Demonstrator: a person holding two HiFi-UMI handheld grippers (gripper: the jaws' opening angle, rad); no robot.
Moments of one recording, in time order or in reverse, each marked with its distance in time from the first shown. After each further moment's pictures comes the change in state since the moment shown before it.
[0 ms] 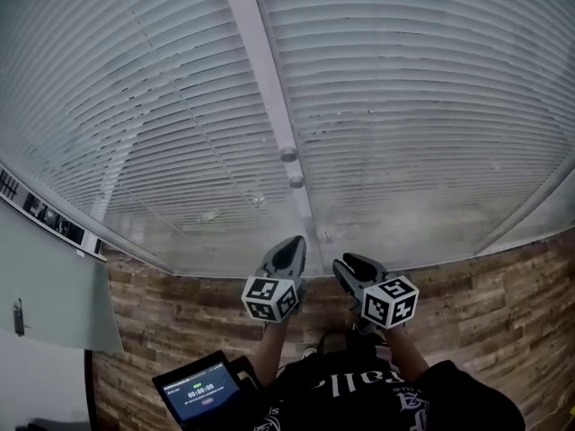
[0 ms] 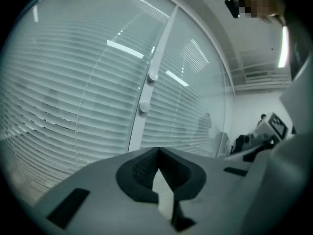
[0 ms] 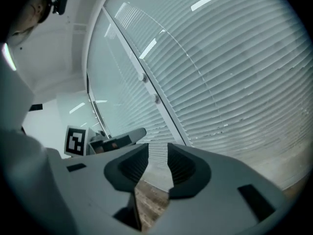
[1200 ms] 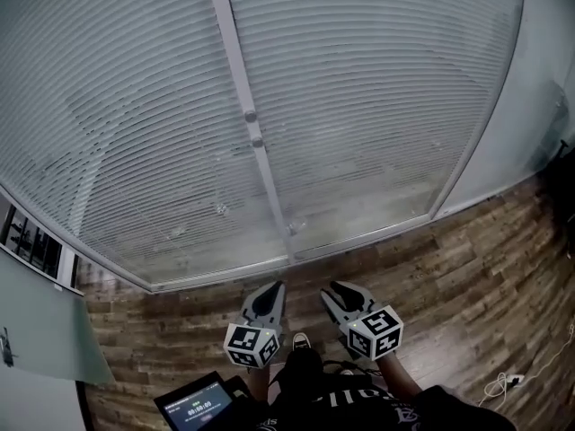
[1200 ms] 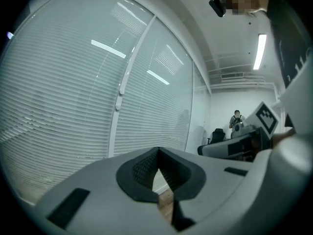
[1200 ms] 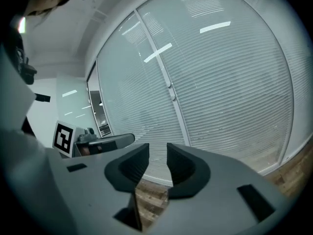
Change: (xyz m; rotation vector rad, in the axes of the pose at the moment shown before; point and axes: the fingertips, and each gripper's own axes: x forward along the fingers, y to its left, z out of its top) left arm -0.265 -0.135 -0.077 0.067 0.043 -0.189; right arm -0.191 0.172 -0.139 -0.127 -0.059 -0.217
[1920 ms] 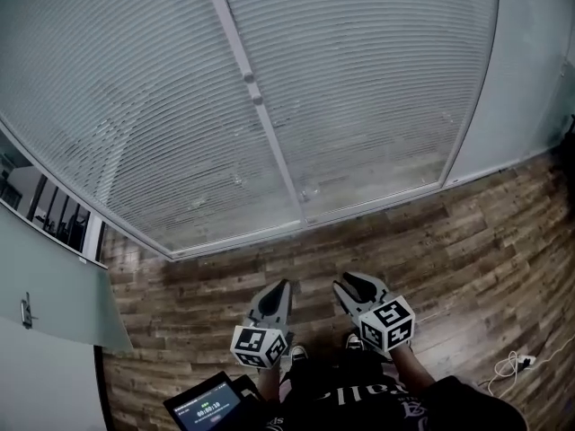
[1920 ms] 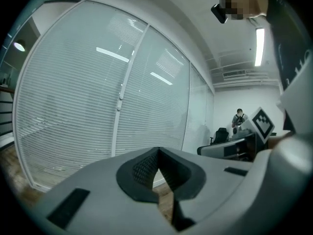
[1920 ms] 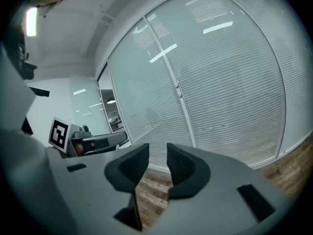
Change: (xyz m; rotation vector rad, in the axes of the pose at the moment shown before) left arm -0.142 -0.156 -0.054 -0.013 -0.008 0.101; right arm -0.179 0.054 -0.085 -0.025 0.018 0.066
